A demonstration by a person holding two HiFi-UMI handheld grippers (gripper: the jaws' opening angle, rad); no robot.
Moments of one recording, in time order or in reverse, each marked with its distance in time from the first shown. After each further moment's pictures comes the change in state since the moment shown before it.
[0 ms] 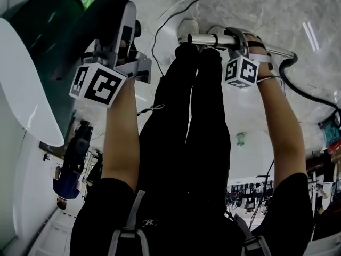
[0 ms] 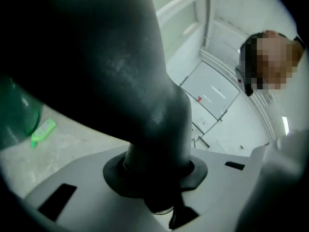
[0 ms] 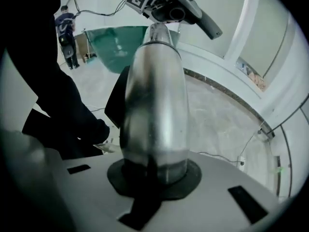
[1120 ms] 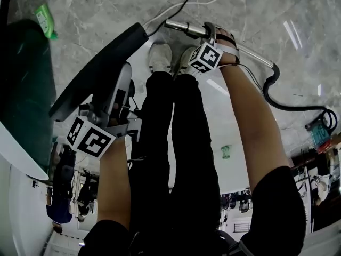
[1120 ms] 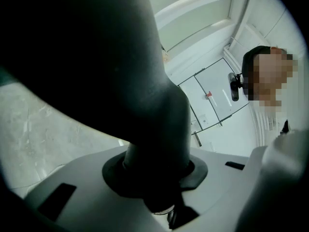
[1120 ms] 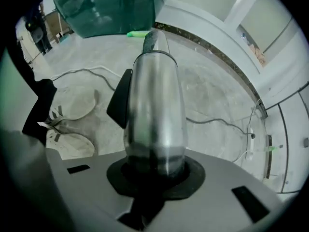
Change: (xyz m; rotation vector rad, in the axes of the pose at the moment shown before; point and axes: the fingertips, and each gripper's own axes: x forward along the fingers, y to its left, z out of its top) left arm 0.044 0.040 -0.154 -0.271 0.211 -0.068; right arm 0.218 -0.023 -0.122 0.091 0.279 -0.118
